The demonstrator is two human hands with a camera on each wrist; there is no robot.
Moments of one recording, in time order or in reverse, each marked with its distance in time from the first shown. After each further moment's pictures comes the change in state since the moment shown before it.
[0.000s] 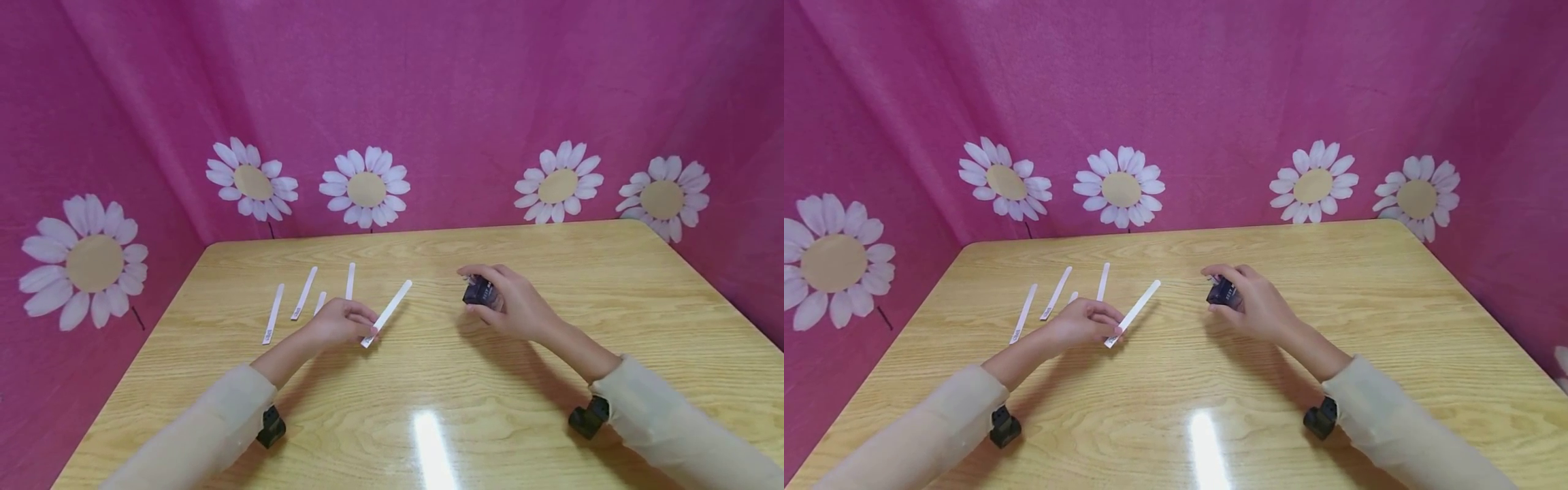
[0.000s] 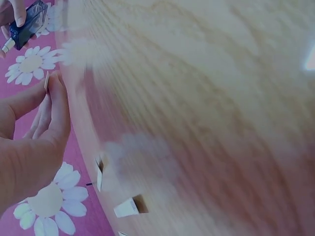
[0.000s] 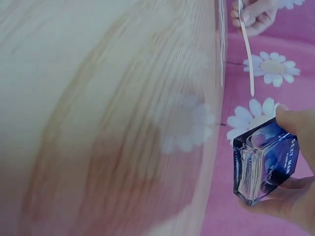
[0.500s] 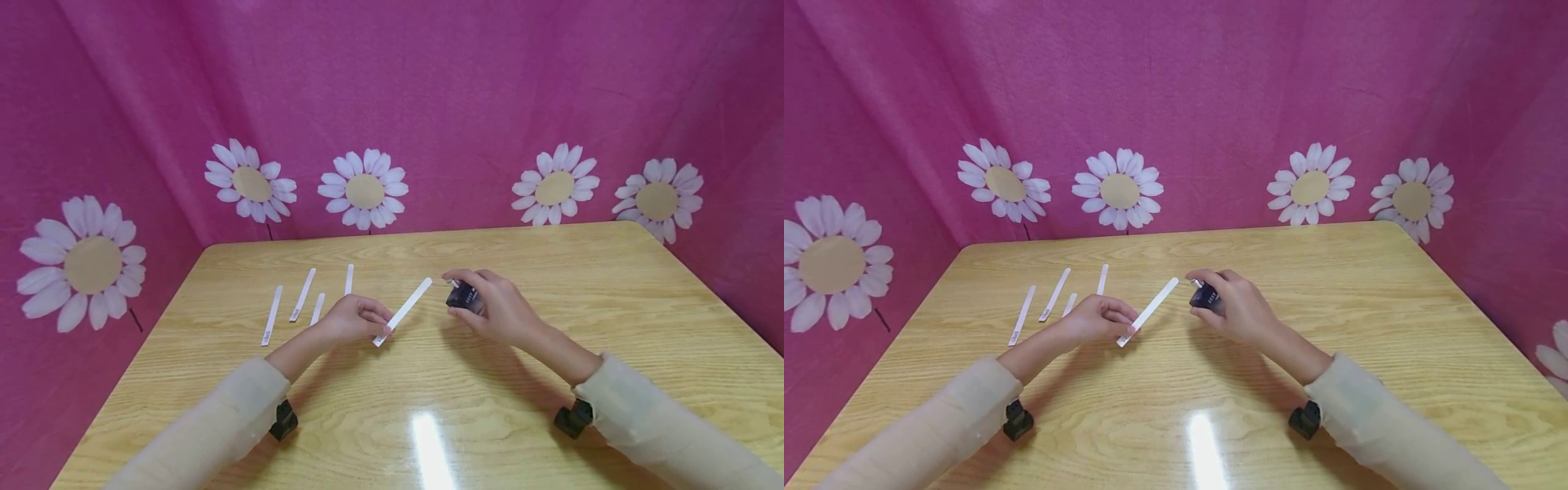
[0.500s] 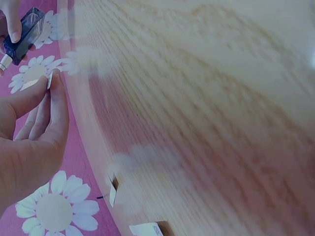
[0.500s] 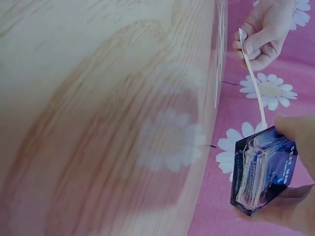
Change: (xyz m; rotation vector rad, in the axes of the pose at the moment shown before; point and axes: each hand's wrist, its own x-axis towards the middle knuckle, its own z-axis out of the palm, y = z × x) left_hand 0.010 0.012 0.012 0.026 -0.044 0.033; right_hand 0.008 -0.025 0.009 -0.095 0.053 -0.037
